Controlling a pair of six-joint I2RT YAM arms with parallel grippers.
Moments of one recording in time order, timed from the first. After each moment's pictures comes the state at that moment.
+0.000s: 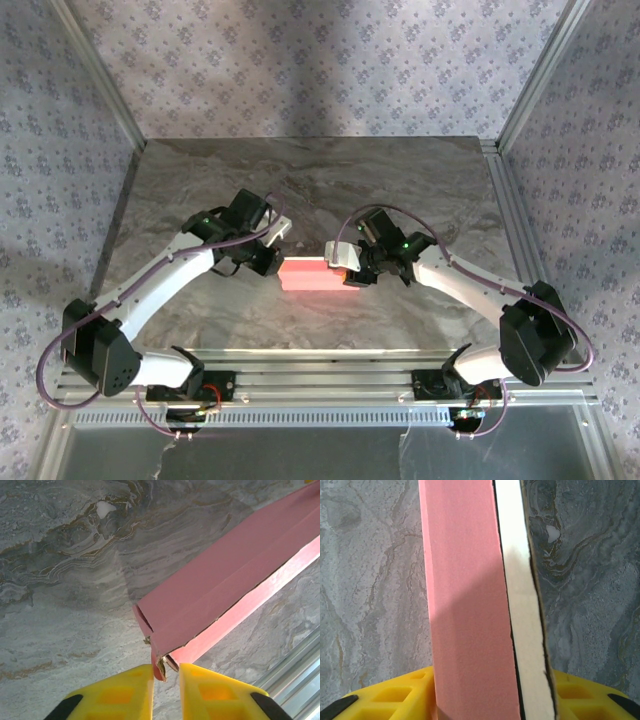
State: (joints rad) left arm -0.61 1.34 1.16 -0.95 0.17 -0.03; right arm 0.68 1.39 0.95 -0.53 -0.22 -0.80
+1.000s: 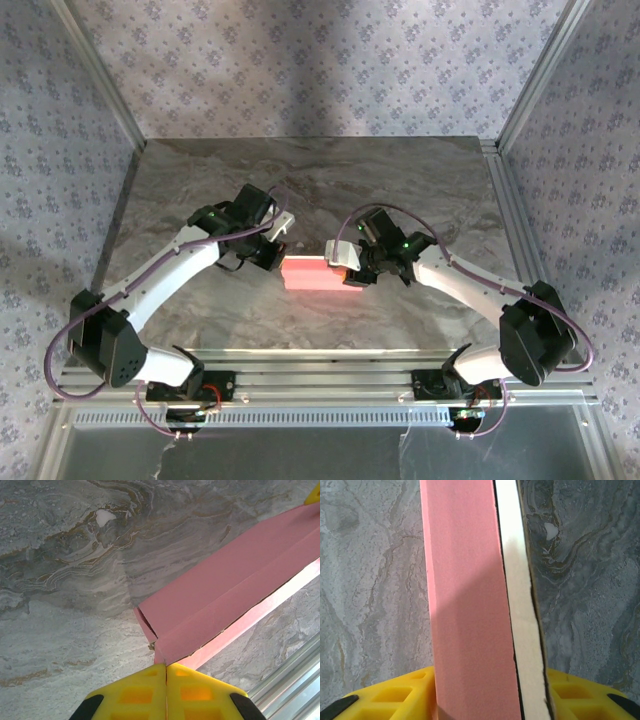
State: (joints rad) left arm -0.61 1.39 1.20 -0.95 0.18 -0.07; right arm 0.68 1.39 0.95 -0.53 -0.22 -0.77
